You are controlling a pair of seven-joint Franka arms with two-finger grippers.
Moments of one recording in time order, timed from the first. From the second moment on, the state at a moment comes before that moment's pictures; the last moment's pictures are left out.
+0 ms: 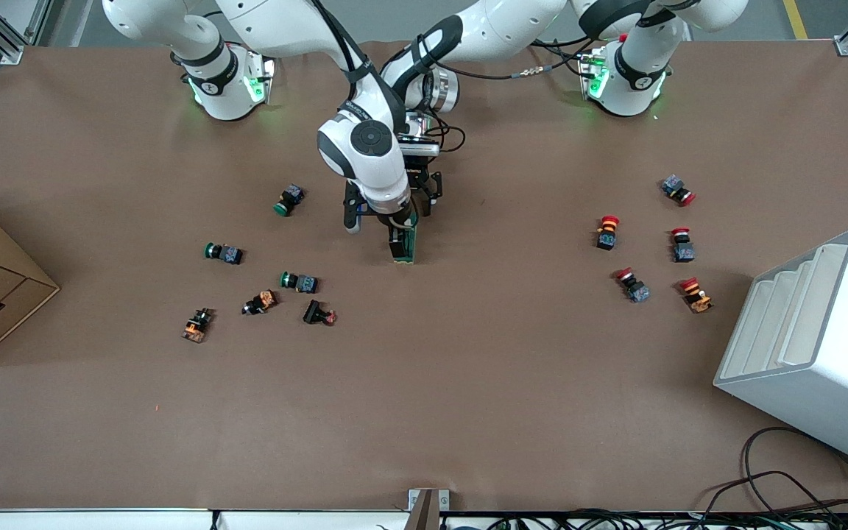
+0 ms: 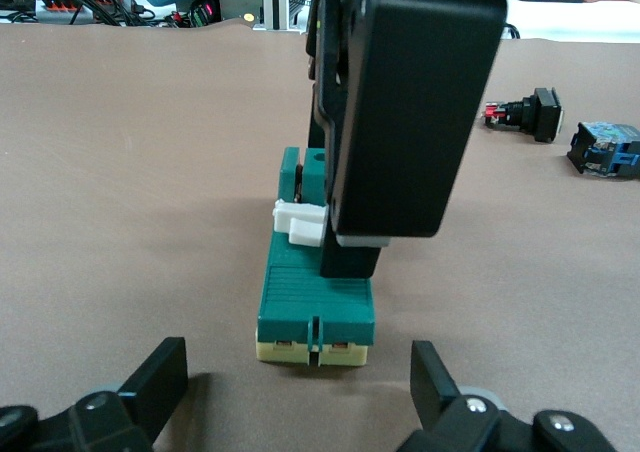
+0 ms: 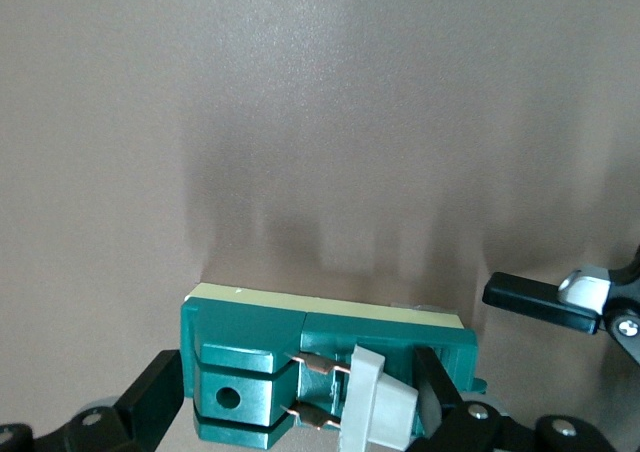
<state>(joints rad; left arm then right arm) -0.88 0.85 -0.48 -1.90 1.86 1.89 -2.62 0.92 0.53 -0.09 -2.01 0.05 2.66 2.34</state>
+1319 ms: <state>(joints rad) -0.88 0.85 -0.48 -1.90 1.86 1.89 -2.62 0.91 0.50 -0.14 -1.95 0.05 2.68 2.35</state>
